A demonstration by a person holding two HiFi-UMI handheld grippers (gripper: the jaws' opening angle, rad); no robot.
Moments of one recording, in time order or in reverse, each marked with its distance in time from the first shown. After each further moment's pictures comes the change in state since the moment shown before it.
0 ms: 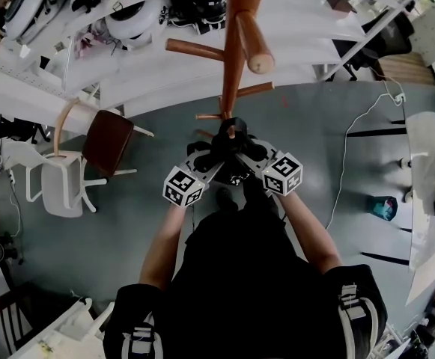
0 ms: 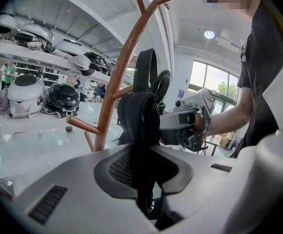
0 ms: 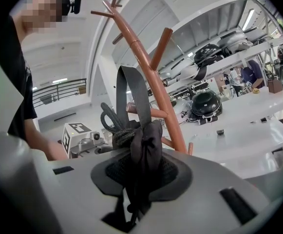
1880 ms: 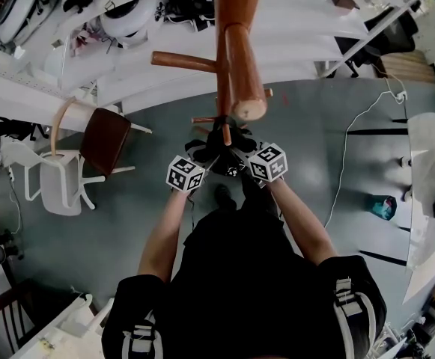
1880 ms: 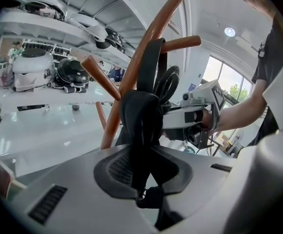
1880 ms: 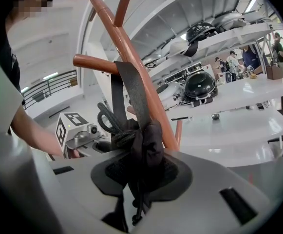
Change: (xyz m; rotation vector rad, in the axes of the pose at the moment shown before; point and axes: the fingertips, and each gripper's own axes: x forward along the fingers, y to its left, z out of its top) left arm 0.055 0.062 -0.065 -0.149 0.154 0.045; right arm 0.048 -0.071 -0.060 0.052 0.155 -0.039
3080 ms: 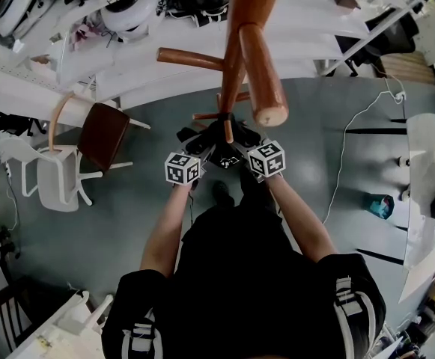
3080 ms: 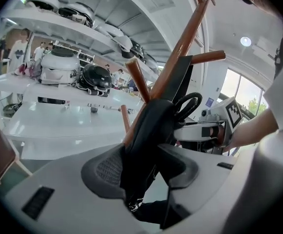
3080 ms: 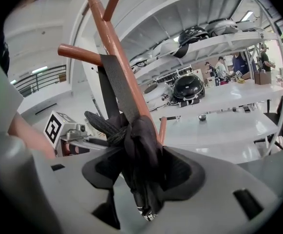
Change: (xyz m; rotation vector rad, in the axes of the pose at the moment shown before) left arm -0.006 0.049 -0.004 -0.156 -0.141 0.161; right arm 0.009 -0.032 -0.015 -0.001 -0.006 -0.149
